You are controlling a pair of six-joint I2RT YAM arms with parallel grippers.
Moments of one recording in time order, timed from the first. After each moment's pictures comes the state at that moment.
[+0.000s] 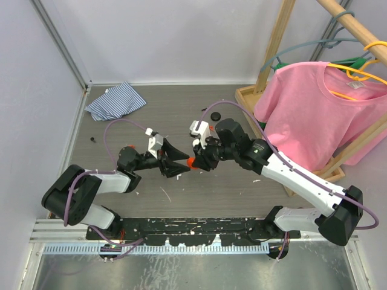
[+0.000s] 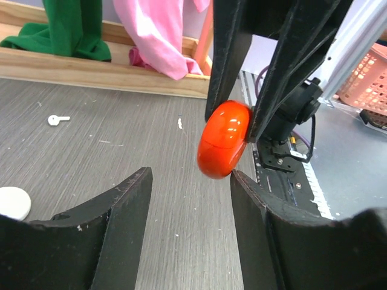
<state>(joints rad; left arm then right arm) -0.52 1.44 0.36 1.32 0.94 -0.44 0.82 1.20 1.10 -0.51 -0.37 -0.07</state>
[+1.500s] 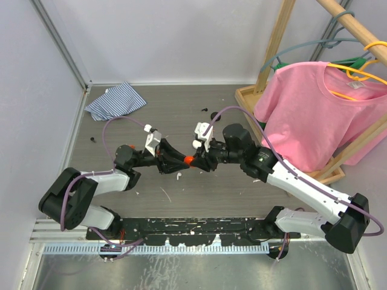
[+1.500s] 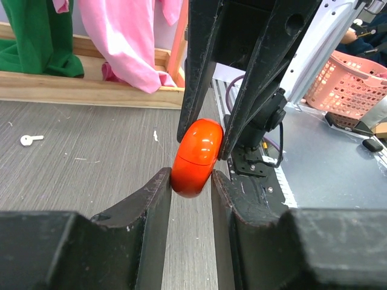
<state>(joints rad) -0.51 1.40 0.39 1.36 1.03 -0.57 0.82 1.11 0.96 -0.29 -0.42 -0.10</state>
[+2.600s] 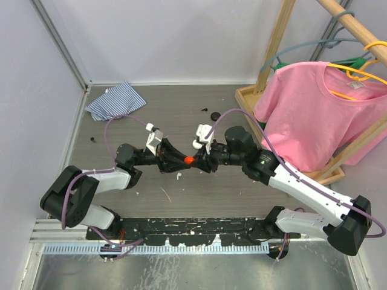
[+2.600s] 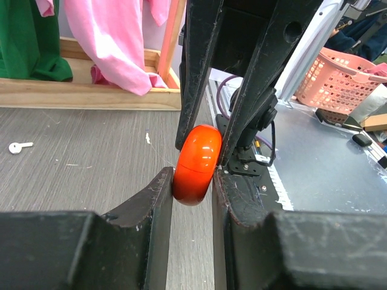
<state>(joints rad) -0.52 1.42 0.42 1.37 1.06 -0.59 0.82 1.08 0.93 -0.25 -0.42 -0.11</state>
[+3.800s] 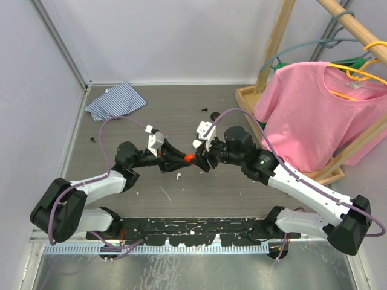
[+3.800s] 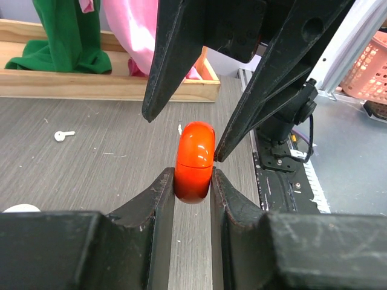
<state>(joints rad) -0.54 1.29 0.43 1.07 0.96 -0.36 0.82 1.09 0.93 -0.24 -0.27 -0.13</state>
